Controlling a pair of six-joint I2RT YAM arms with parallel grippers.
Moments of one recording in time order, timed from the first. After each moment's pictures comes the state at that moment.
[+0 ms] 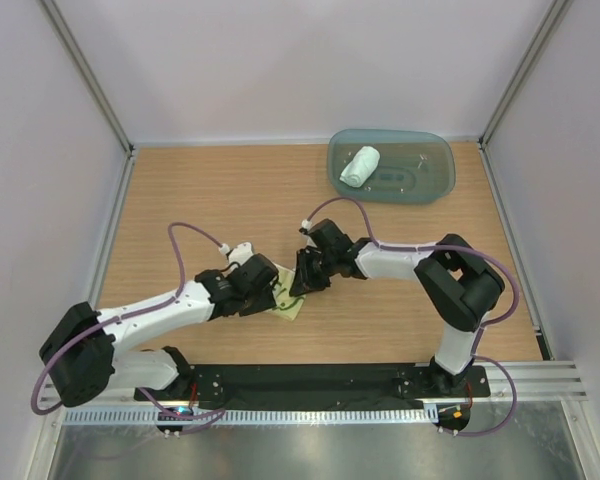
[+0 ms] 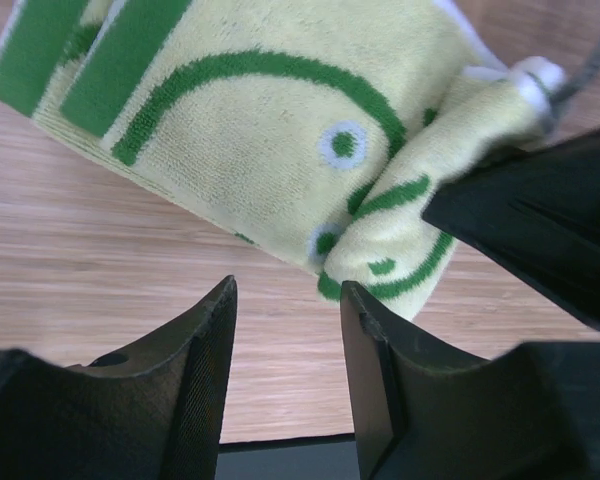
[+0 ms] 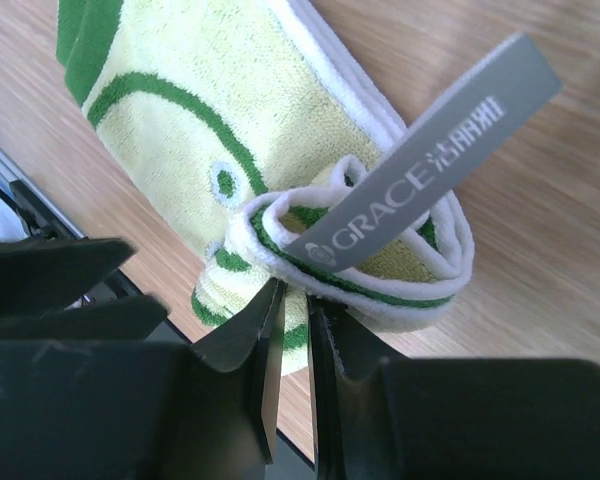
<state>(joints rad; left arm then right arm) -0.87 1.24 0.69 -0.55 -0.28 -1.08 0.77 1.79 0.97 -0.10 -0.40 0.71</state>
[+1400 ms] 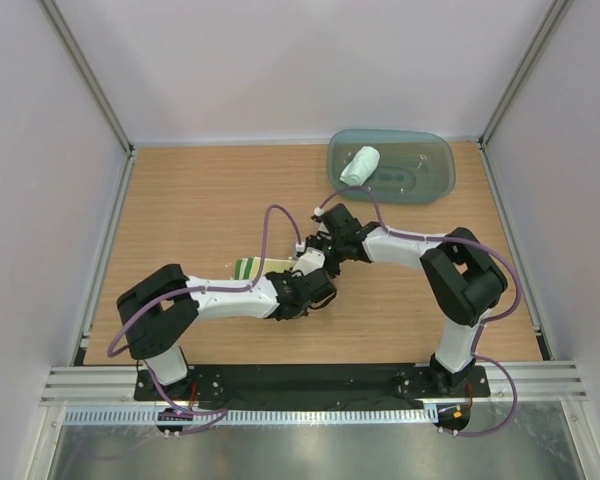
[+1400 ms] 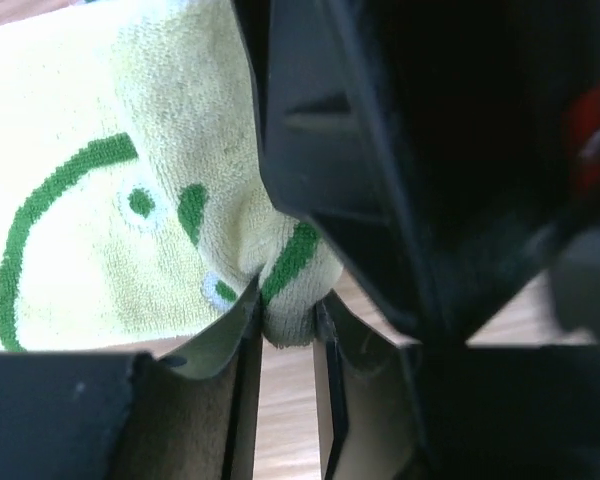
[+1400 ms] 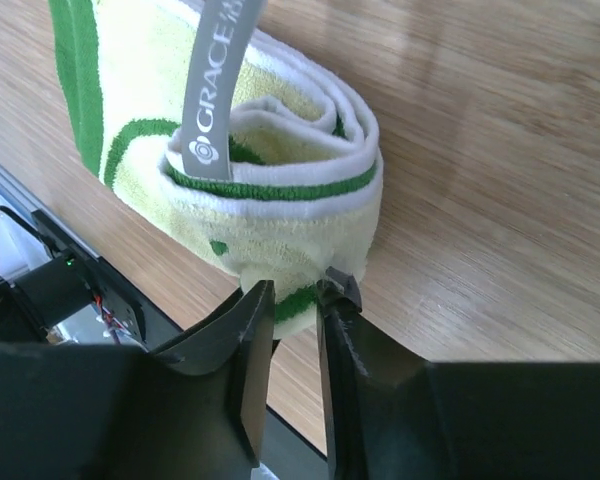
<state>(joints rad) -1.11 1.70 0.96 -0.45 -0.53 -0.65 0.66 1.81 1.06 -0.25 -0.44 0.68</state>
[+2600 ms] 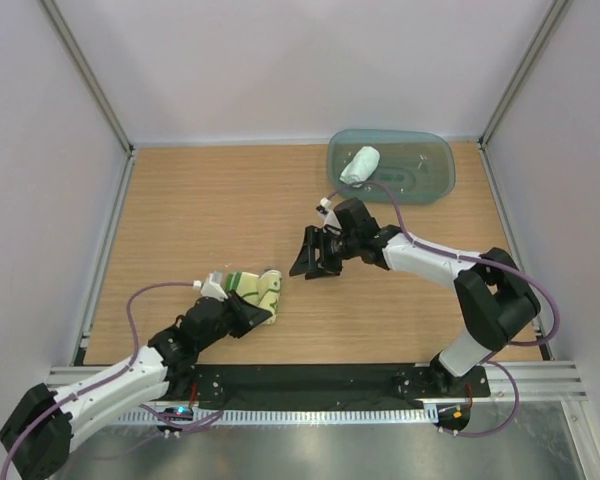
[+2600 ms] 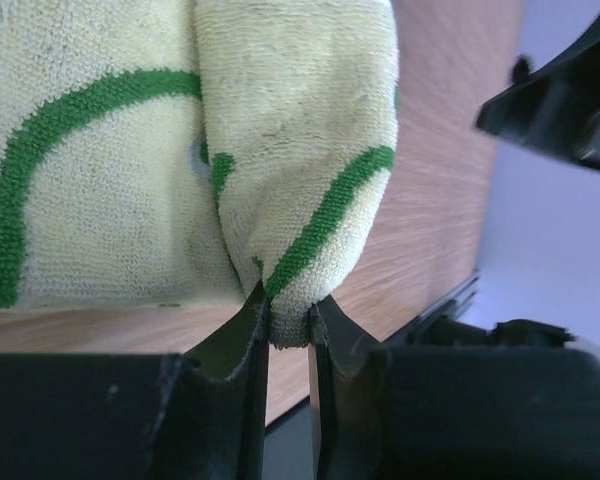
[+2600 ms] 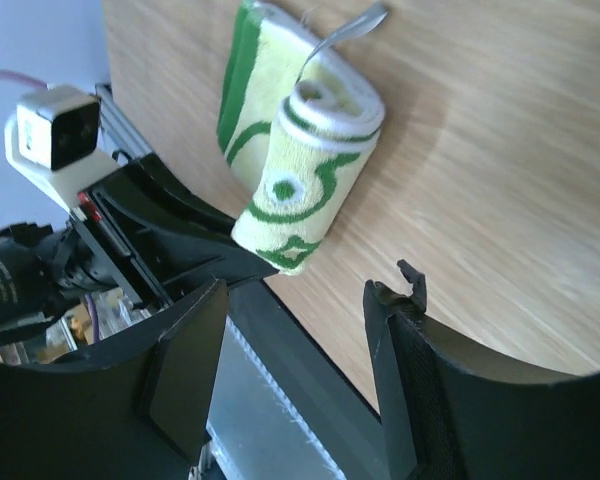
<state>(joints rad) -0.77 0.68 0.05 0.11 -0.02 -1.20 0.62 1.60 0.97 -0.19 -0.57 0.72</state>
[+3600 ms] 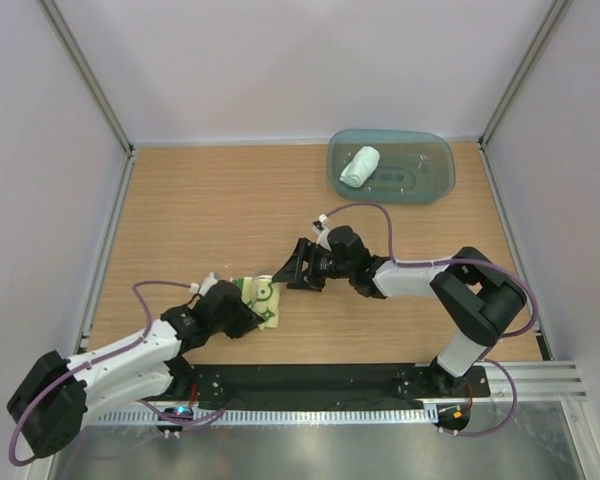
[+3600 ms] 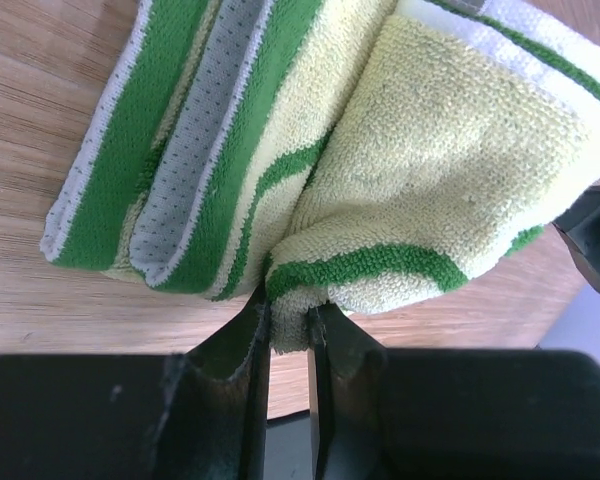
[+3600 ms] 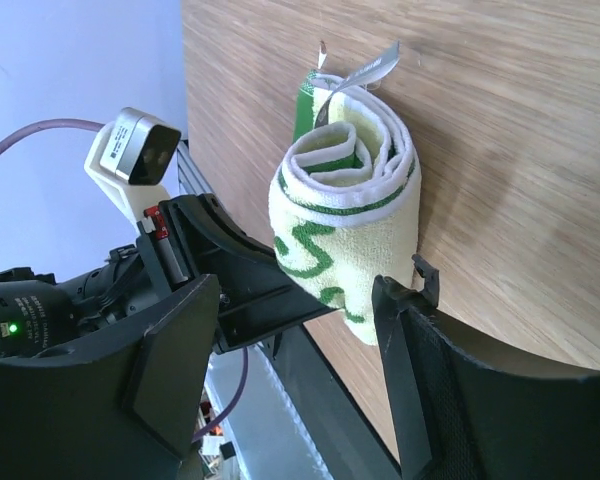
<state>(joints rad) -0.76 0.91 0.28 -0.30 -0.09 -1.40 0.77 1.67 0.72 0.45 -0.47 1.07</state>
